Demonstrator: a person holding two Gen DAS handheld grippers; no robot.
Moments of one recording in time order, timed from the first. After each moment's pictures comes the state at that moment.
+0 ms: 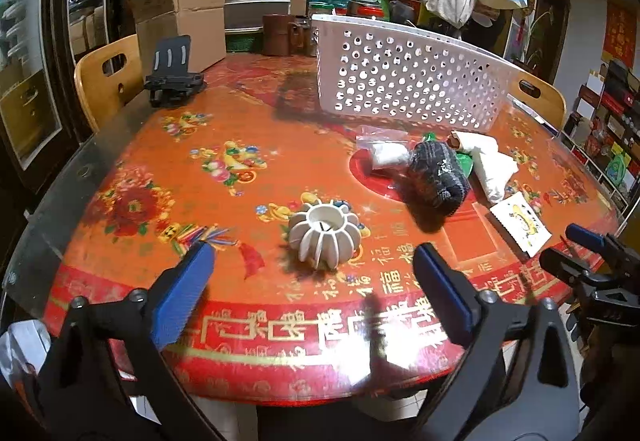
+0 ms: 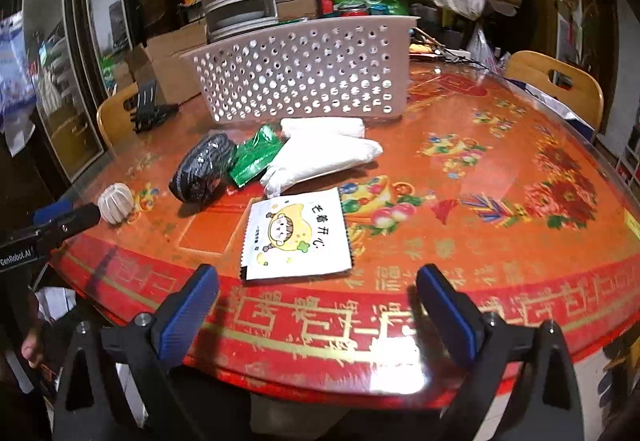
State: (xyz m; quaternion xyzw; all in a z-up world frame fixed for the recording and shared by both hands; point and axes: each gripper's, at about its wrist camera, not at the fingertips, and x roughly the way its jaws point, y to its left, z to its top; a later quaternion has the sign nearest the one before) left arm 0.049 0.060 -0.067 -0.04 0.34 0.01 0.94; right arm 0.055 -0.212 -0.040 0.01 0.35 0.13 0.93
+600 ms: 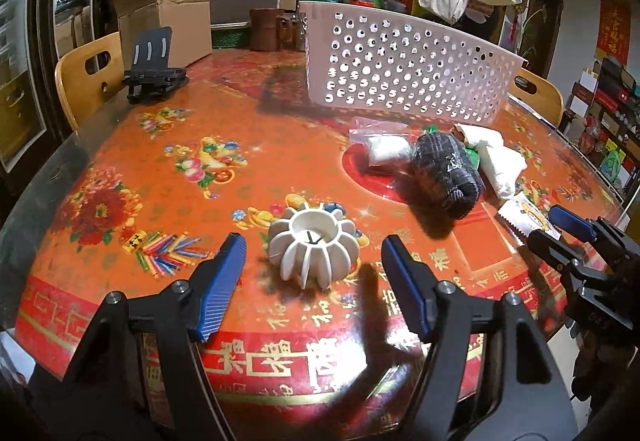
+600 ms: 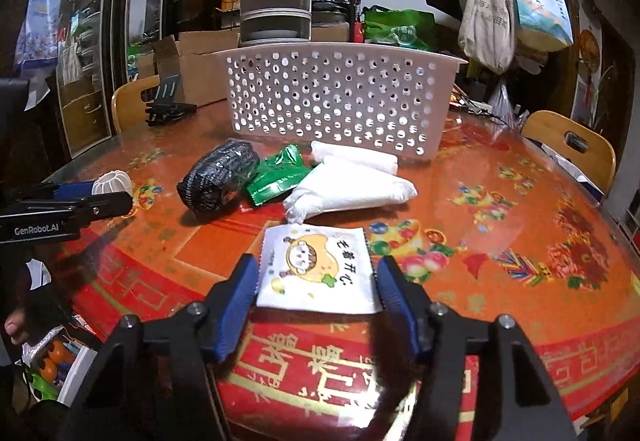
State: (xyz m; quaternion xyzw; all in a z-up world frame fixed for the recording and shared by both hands) left arm 0.072 0.055 -0.090 -0.05 0.34 -0.01 0.94; right arm 0.061 -0.189 -0.050 -0.06 0.29 0.16 0.94
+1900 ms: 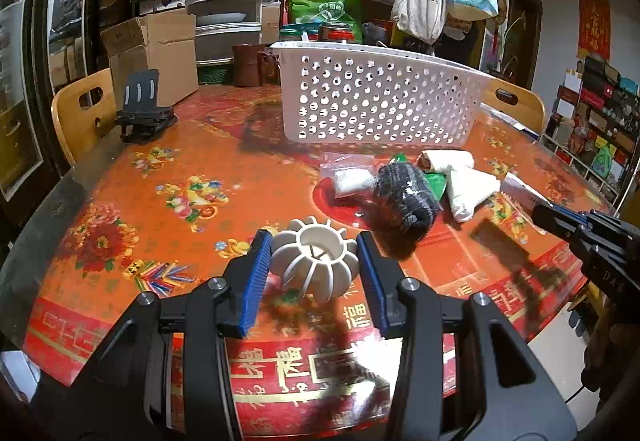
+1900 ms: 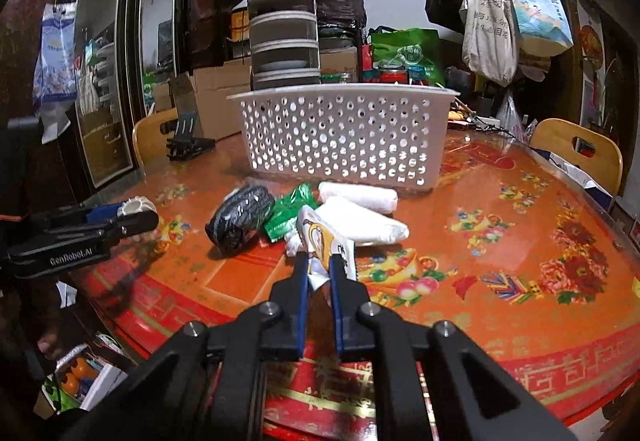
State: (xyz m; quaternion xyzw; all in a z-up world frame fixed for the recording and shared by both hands) left arm 0.054 0.037 -0.066 -0.03 0.28 -0.04 0.96; right arm 0.045 -0.210 -0.018 -0.01 0.25 0.19 0.95
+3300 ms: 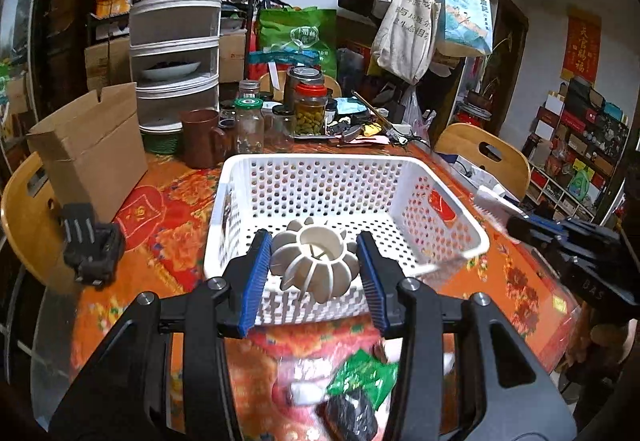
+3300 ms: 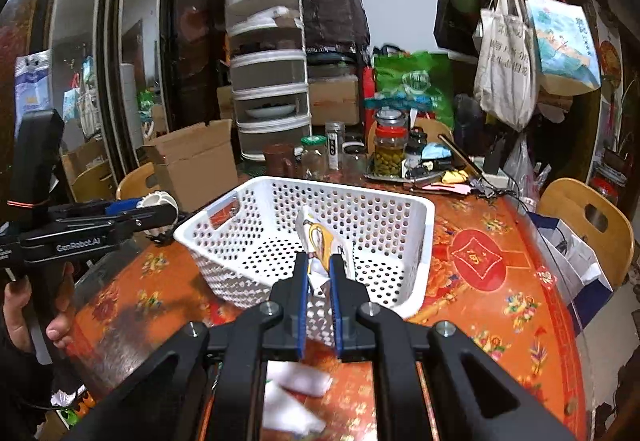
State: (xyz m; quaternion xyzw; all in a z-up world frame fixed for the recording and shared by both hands) left arm 0.245 0.015 0.116 -0.05 0.29 -0.09 0.95; right arm 0.216 -0.235 0.132 -0.01 0.27 0.21 0.94
